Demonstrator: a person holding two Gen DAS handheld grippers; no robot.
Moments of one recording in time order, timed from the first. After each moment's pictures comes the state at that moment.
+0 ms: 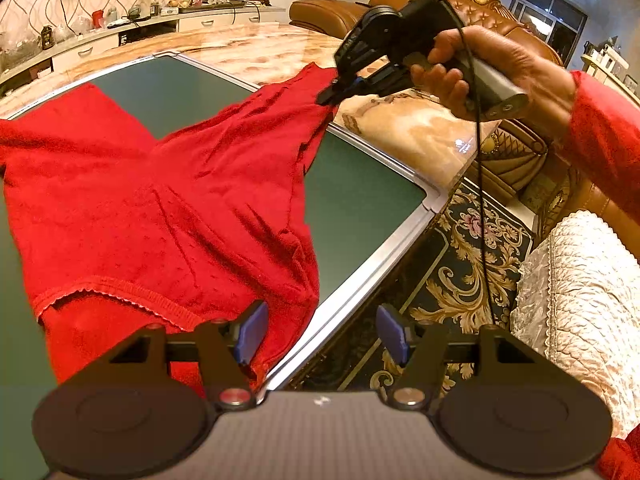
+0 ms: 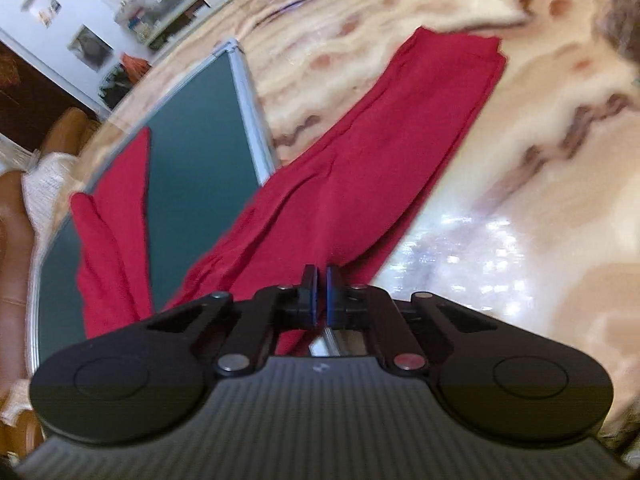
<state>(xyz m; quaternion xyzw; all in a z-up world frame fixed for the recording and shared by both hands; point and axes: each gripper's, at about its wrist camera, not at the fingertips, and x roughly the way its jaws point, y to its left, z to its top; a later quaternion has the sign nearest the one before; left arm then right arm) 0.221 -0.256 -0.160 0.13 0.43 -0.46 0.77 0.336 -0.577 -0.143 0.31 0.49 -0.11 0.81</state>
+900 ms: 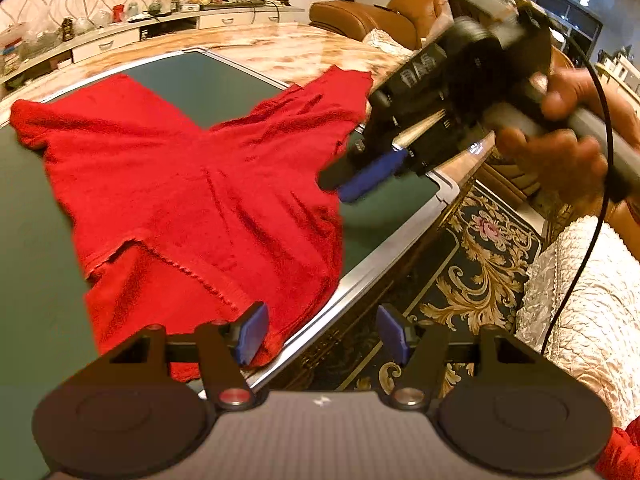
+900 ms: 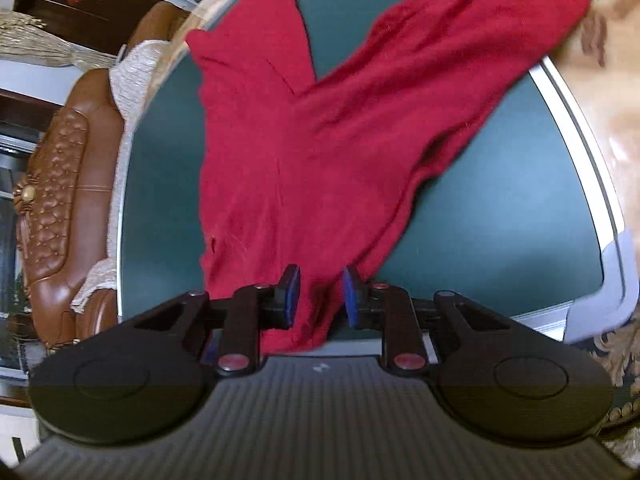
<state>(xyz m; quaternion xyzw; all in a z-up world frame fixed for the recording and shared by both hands) 0.214 -0.216 -0.146 0.12 0.43 -0.43 0.78 0.265 -0.443 -0.148 0.37 0.57 0.08 0.73</state>
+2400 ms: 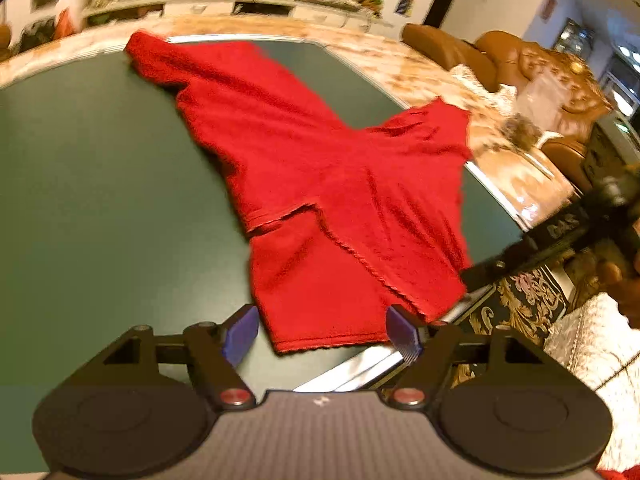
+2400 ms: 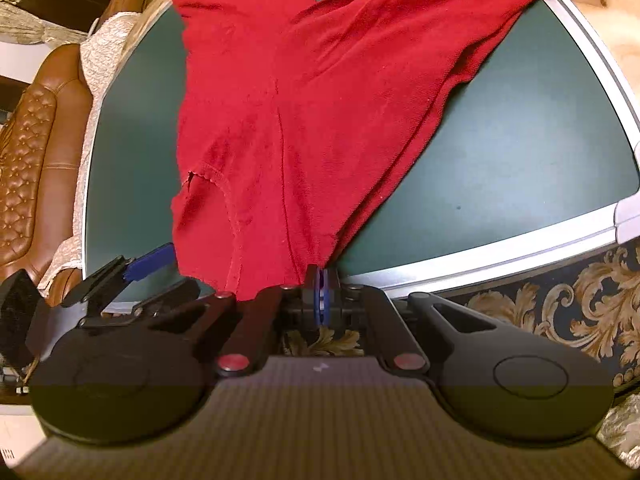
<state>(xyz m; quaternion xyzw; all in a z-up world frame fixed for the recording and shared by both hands) 0.272 -0.127 -0.154 0.02 0.48 -0.35 0.81 0.256 -0.388 -0.159 0.32 0.60 0.05 0.73</state>
